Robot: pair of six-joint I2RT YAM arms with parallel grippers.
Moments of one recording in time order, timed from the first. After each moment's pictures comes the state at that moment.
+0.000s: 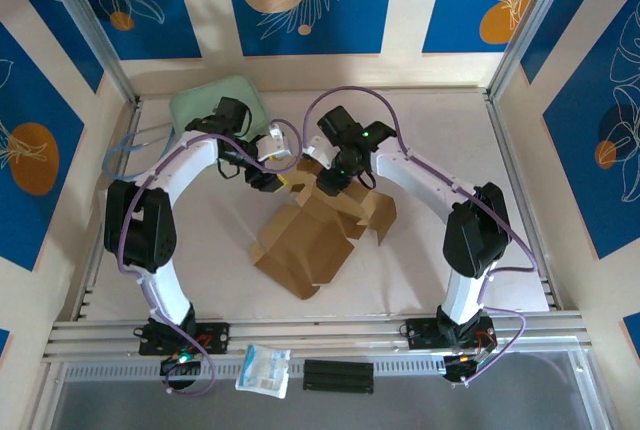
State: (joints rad) left arm -0.30 1.81 1.47 -0.80 0.67 0.99; right arm 0.66 1.79 1.59 -0.96 -0.04 -0.34
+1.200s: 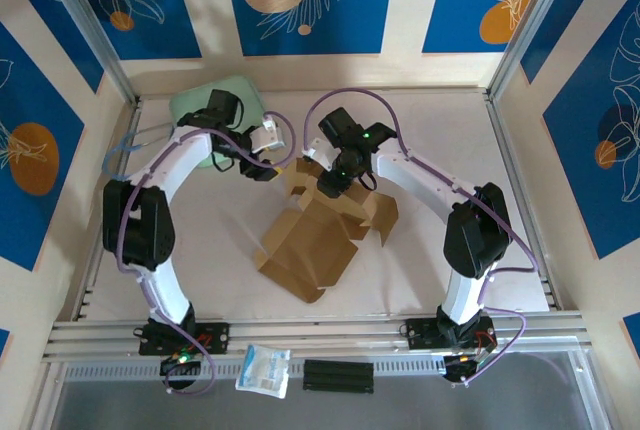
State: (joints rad) left arm -0.26 1.84 1.52 -0.80 0.68 1.01; right arm 0.65 1.78 1.57 -0.96 -0.05 -0.35
